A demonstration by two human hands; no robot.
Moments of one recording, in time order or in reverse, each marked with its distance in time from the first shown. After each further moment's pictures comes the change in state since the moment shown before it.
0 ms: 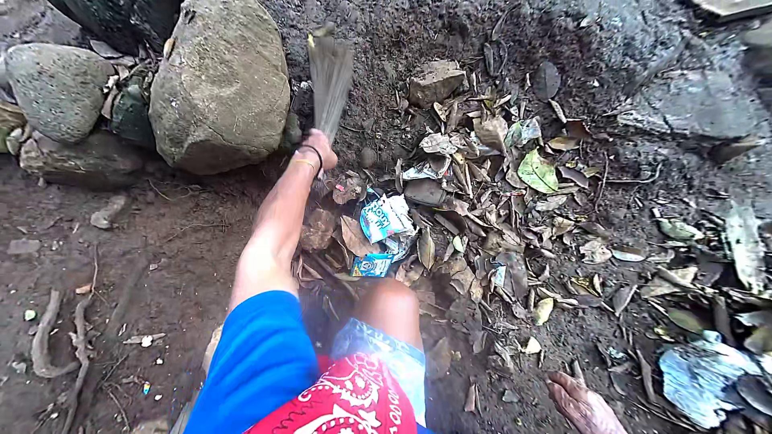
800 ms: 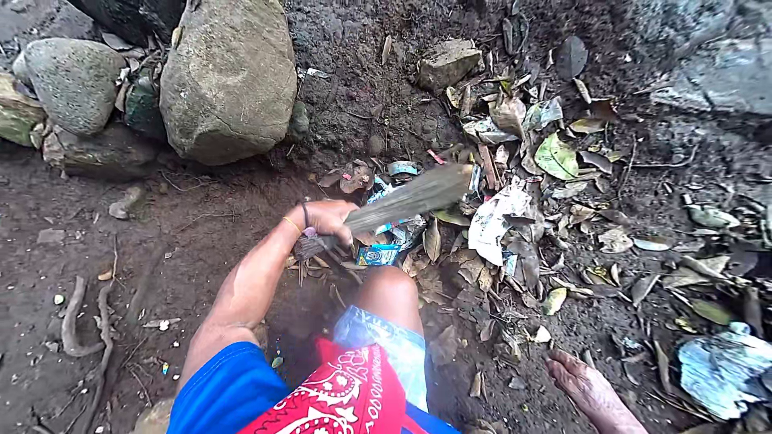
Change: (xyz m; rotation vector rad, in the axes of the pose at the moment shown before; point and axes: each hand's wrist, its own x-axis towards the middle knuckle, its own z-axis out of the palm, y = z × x) left_hand -0.120 -0.046 0.040 -0.186 -0.609 0.617; right_hand 0.026 0.004 0.009 0.005 0.017 -0.085
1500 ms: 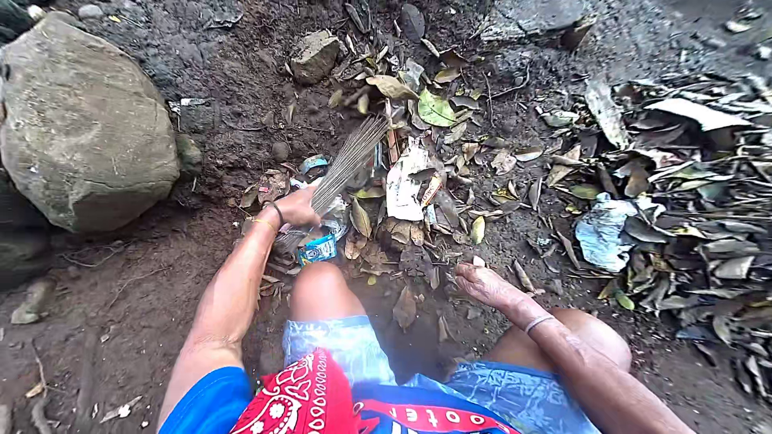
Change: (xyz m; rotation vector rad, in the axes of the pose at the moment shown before) left_hand 0.092 0.085 0.034 0.188 0.048 -0.128; right_hand 0.019 -0.036 -0.008 -0.024 -0.127 -0.300
